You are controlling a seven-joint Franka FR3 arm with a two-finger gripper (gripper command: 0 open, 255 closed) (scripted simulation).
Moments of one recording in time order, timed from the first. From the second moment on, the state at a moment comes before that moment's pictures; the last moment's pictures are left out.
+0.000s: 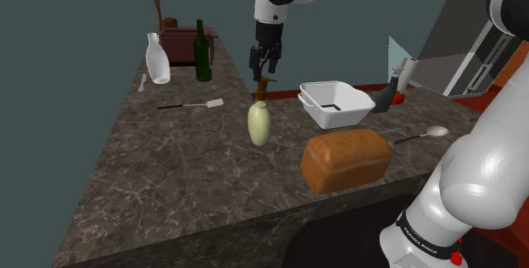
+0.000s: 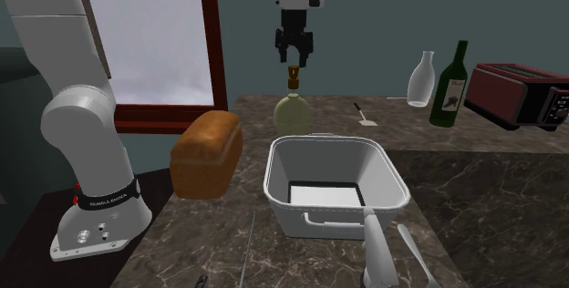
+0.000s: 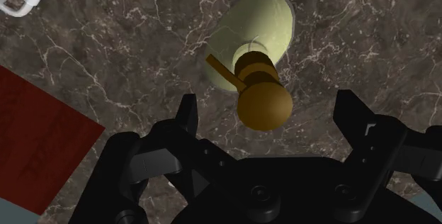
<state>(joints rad) 0.05 0.00 0.10 -1.80 0.02 1.80 -0.12</state>
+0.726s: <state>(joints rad) 0.05 0.02 0.10 -1.87 0.02 1.89 -0.12</state>
